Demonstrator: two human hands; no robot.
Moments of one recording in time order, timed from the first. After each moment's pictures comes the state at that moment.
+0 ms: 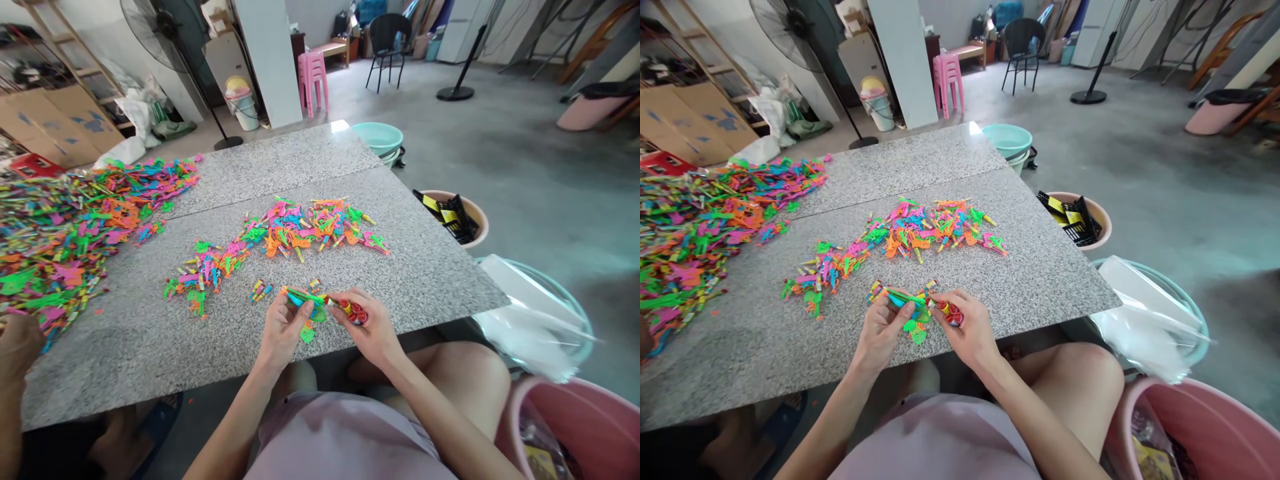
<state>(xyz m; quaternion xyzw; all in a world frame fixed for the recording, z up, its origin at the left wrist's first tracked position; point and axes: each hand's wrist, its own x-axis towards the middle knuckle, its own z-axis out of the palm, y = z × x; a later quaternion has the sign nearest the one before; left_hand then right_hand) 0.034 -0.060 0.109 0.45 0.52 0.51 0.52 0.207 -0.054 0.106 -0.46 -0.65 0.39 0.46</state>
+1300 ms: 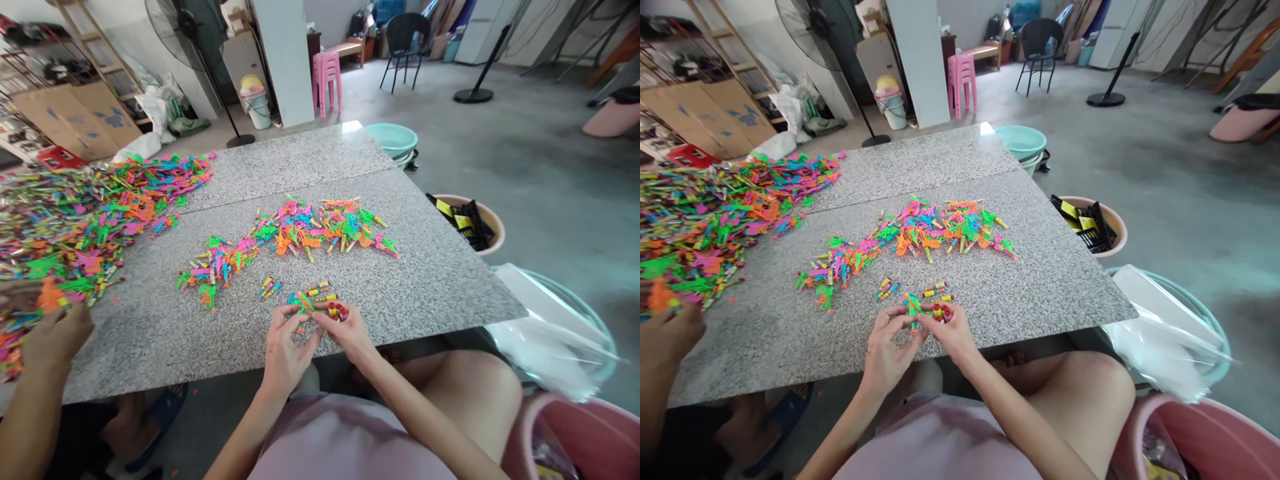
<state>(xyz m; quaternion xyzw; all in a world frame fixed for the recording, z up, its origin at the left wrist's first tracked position) 0.013 -0.094 0.081 0.62 0.63 0.41 0.20 0.150 -0.052 0.068 -0.44 -0.40 0.68 0.43</state>
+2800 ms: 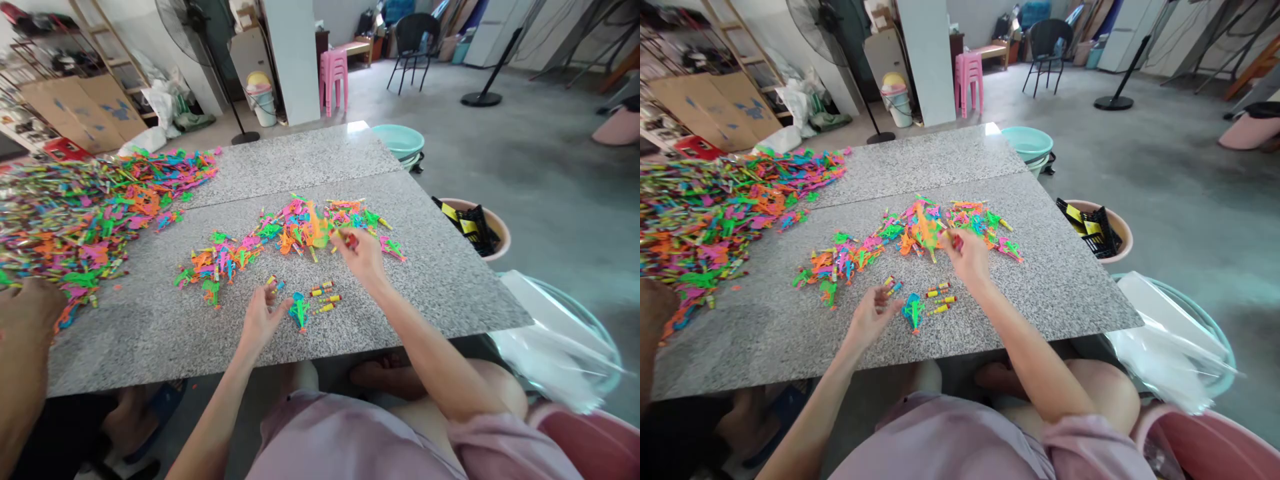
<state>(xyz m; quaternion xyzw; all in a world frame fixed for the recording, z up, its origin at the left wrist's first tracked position) -0.040 -0.048 0.072 0.49 0.72 0.38 0.31 0.176 0.068 0.100 -0.53 -0.66 0.26 0.46</state>
